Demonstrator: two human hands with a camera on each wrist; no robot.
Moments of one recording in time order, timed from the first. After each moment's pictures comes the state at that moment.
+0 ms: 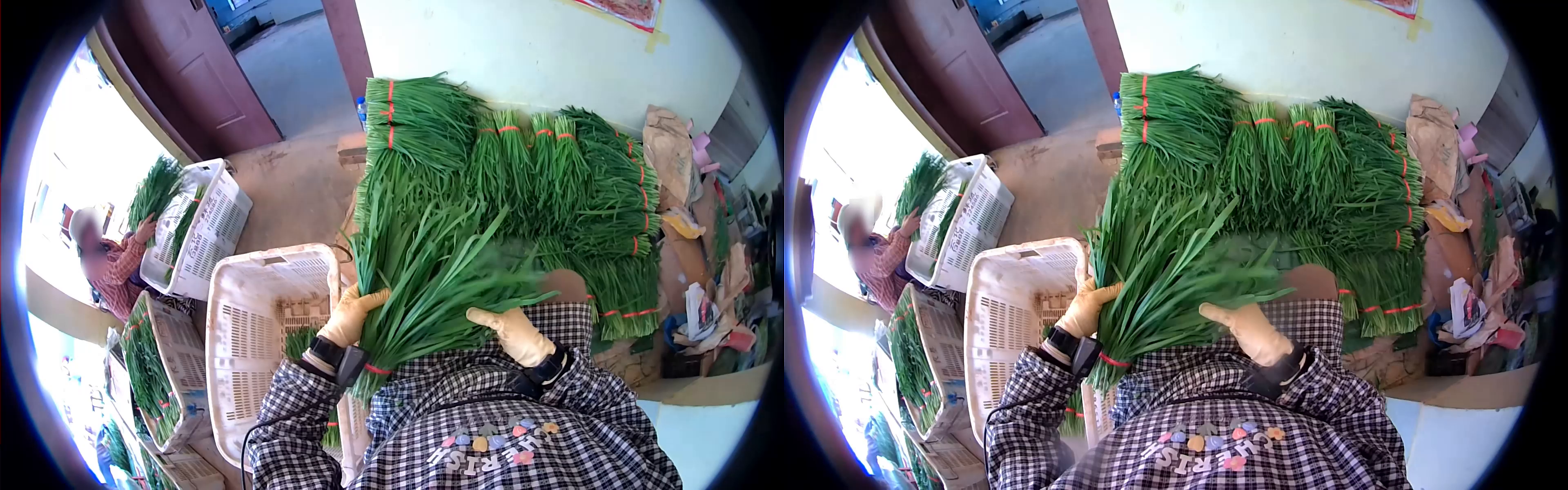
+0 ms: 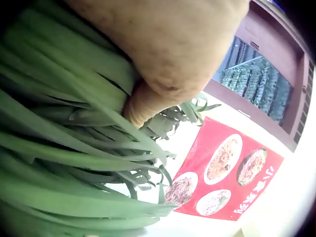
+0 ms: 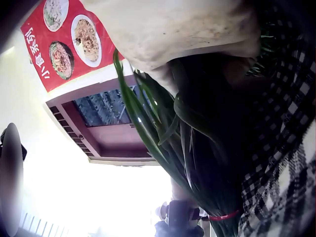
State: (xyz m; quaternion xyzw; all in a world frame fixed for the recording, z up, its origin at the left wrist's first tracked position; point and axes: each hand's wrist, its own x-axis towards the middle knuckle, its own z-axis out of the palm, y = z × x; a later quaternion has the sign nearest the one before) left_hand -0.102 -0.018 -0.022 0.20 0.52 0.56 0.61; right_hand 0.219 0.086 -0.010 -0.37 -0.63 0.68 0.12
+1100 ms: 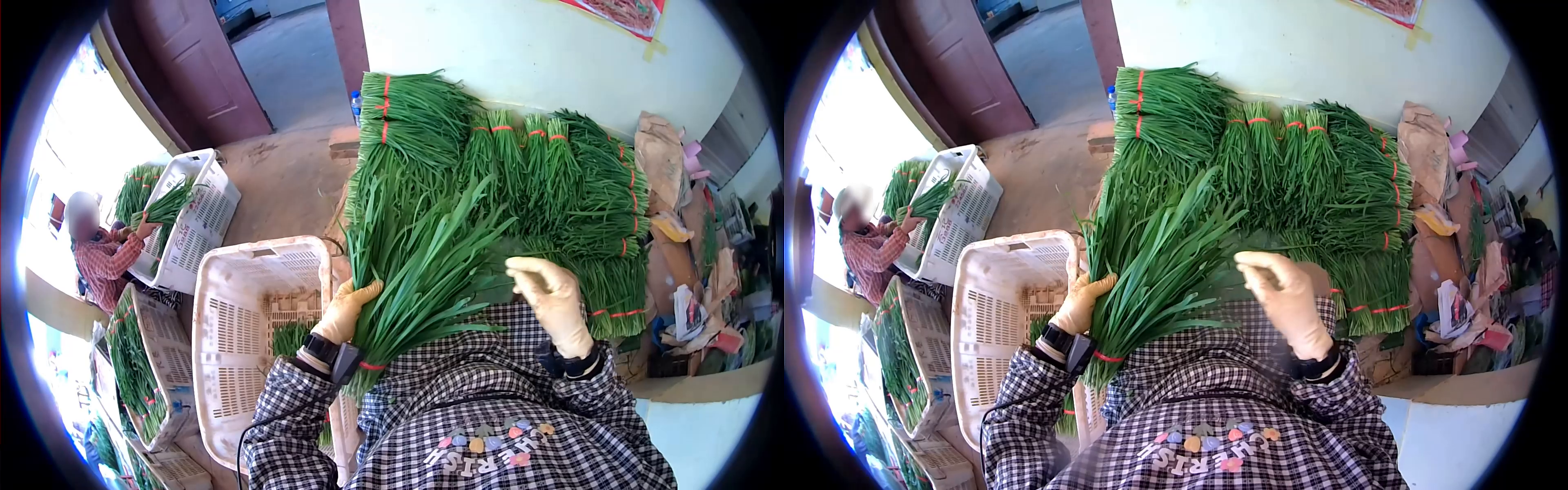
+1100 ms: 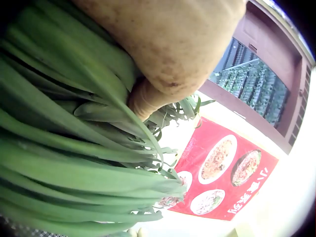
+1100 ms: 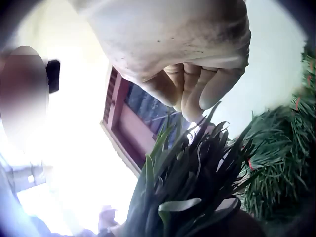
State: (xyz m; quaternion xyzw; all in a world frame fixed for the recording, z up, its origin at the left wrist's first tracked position) left_hand -0.101 -0.020 -0.025 0.21 0.52 0.56 0.61; right_hand 0.236 0.107 0.061 -0.38 -0.74 0.45 0.33
